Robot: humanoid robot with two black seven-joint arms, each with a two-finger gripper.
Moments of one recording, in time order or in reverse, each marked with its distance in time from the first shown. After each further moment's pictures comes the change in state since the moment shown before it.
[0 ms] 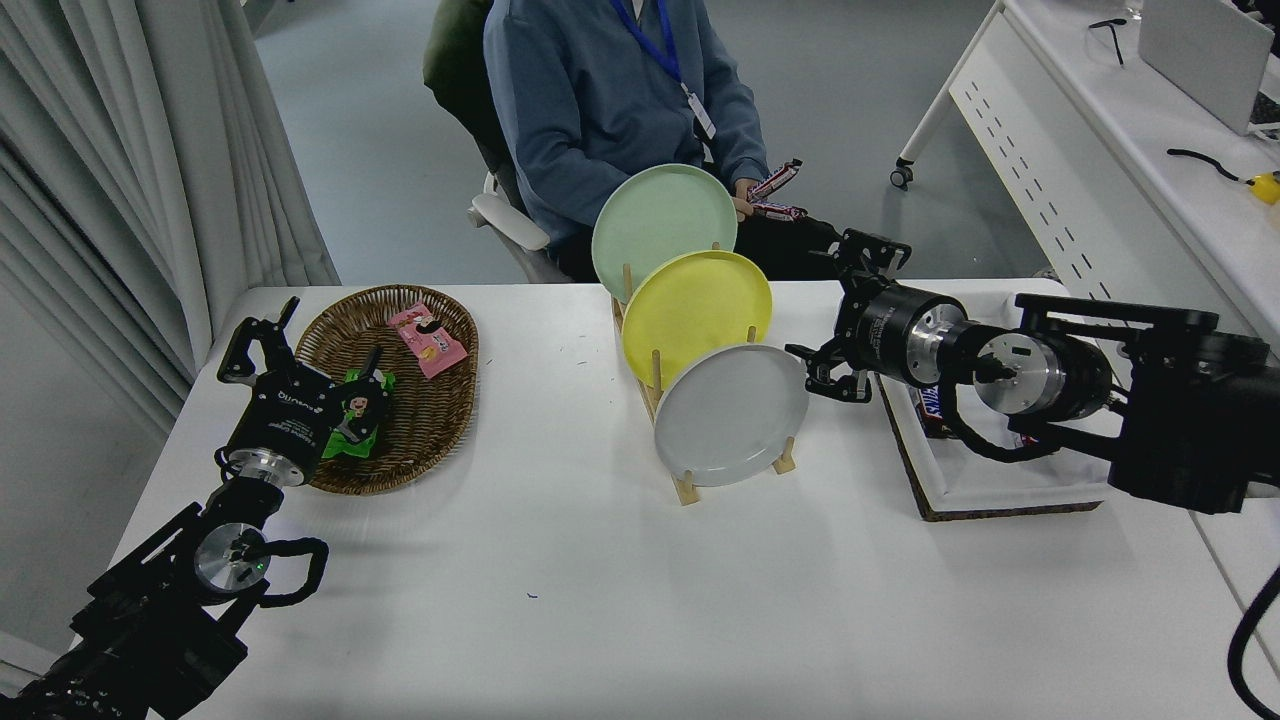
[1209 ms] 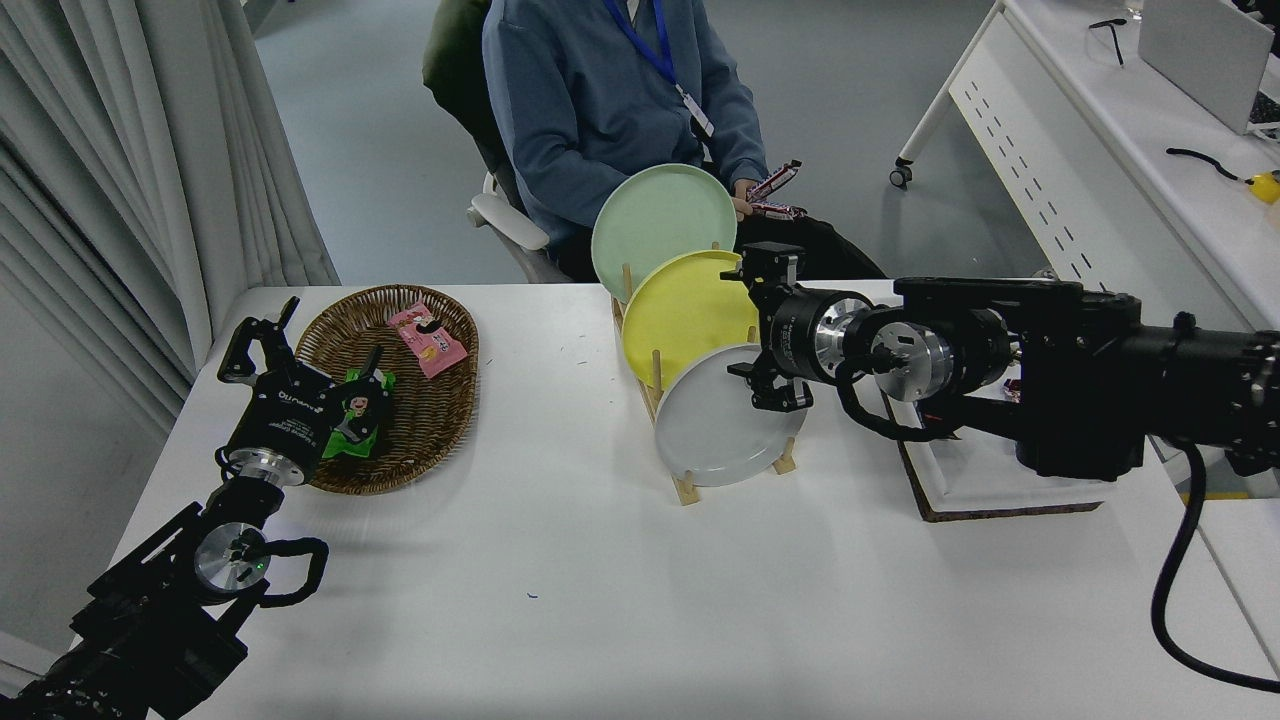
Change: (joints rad) left arm 0.000 0.000 0.000 0.000 0.000 0.000 0.000; right arm 0.069 0.224 -0.064 -0.135 -0.079 -0.102 -0.103
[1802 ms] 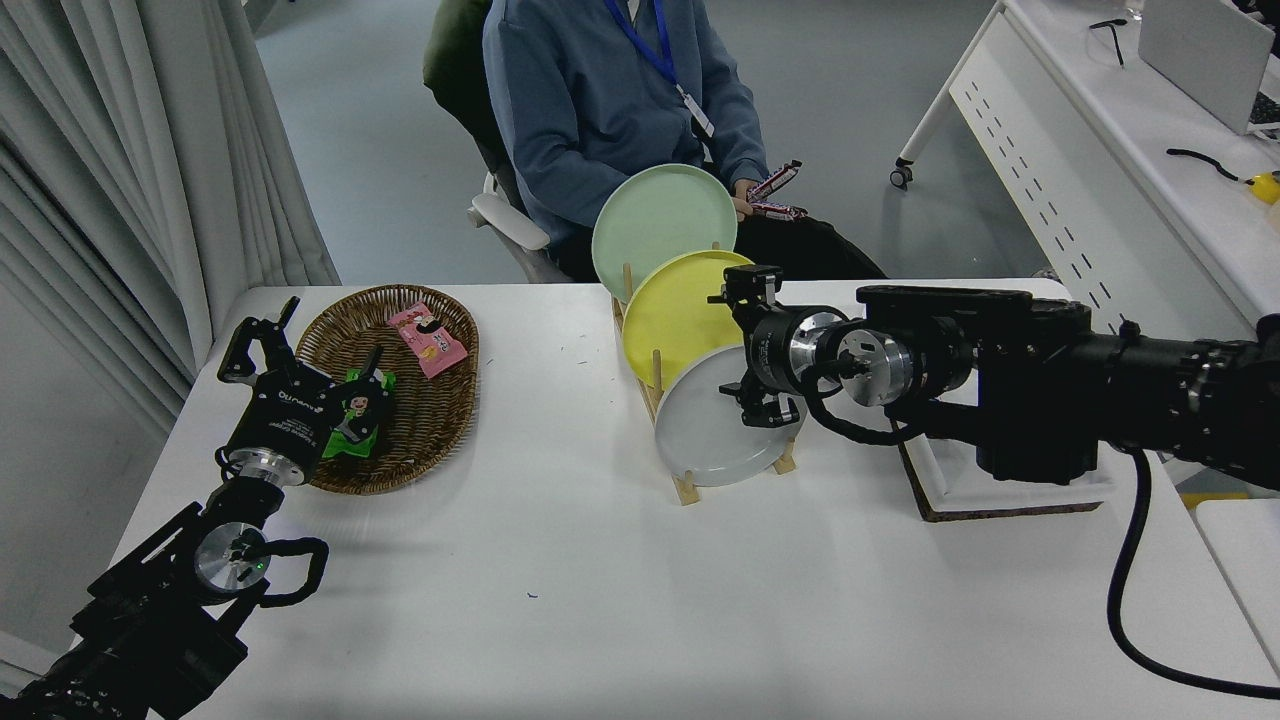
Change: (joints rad) left arm 0.000 0.000 0.000 0.000 0.000 0.000 0.000; right arm -0.011 0.048 -0.001 -0.065 -0.015 -0.091 -0.065
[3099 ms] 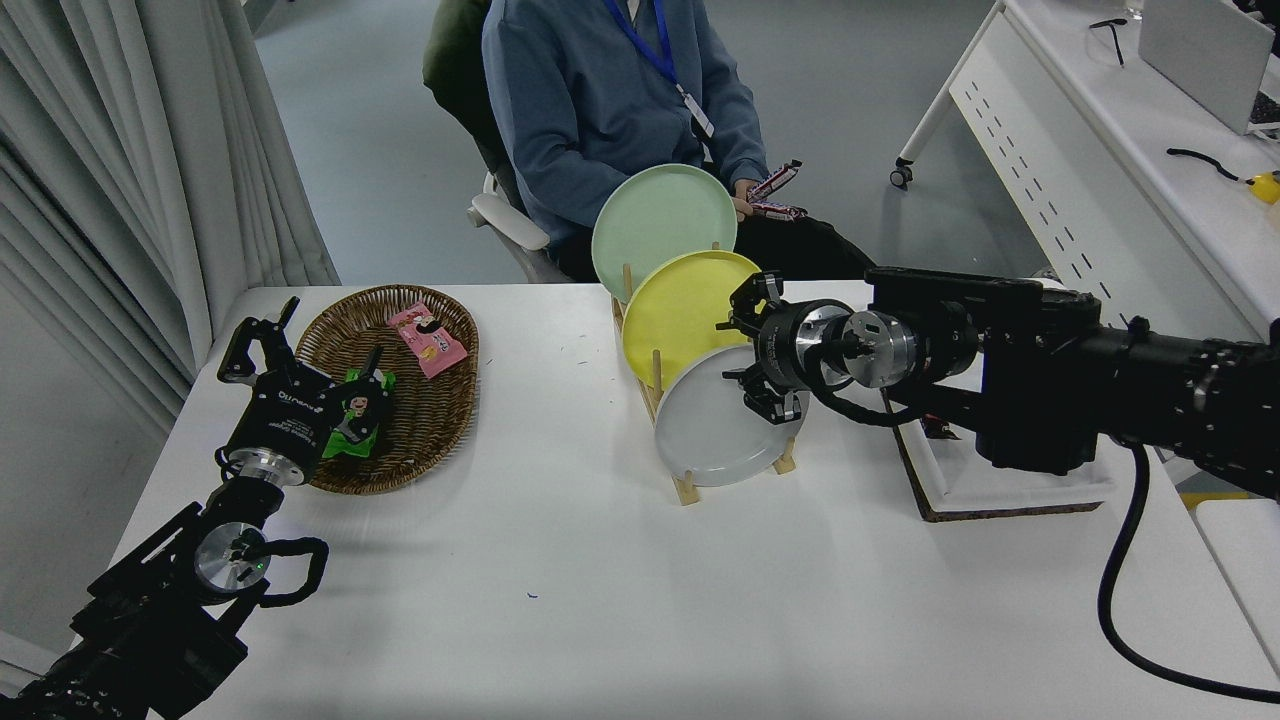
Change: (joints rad) left arm 0.000 0.000 0.000 0.000 0.000 0.000 0.000; right arm -0.022 -0.027 0.087 -0.014 -0.044 0.033 -0.143
